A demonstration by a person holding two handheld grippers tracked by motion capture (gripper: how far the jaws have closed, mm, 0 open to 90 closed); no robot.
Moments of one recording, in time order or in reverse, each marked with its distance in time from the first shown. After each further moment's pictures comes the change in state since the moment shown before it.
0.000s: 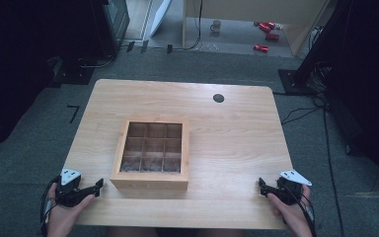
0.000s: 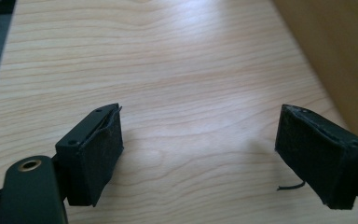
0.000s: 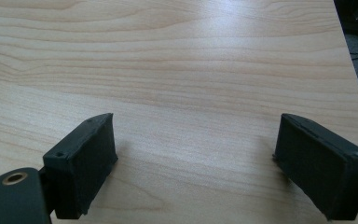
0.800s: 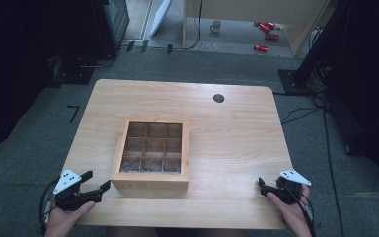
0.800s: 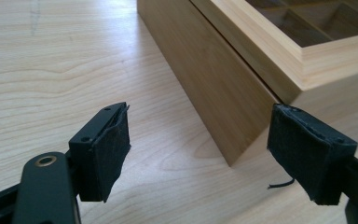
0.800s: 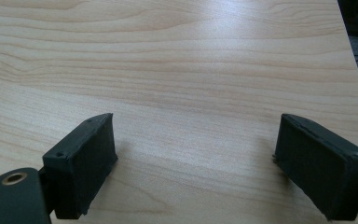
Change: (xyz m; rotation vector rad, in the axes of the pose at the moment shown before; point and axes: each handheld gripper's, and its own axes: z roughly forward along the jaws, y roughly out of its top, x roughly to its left) left arm -0.020 0.009 -0.028 -0.132 -0.244 0.108; right arm 0.000 0.001 0.001 0.000 0.007 -0.008
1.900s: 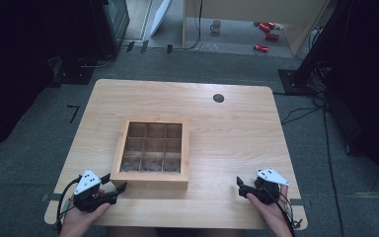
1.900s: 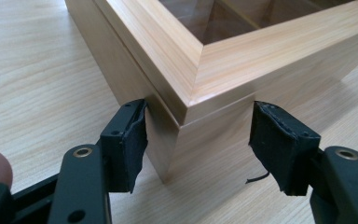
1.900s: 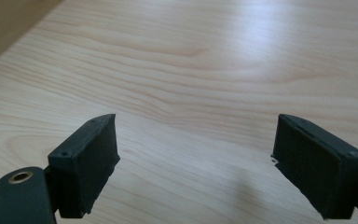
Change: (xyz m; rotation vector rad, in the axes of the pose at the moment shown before) left arm -0.035 0.006 0.022 0.029 -0.076 0.064; right arm 0.073 0.018 -0.010 -0.075 0.115 -0.069
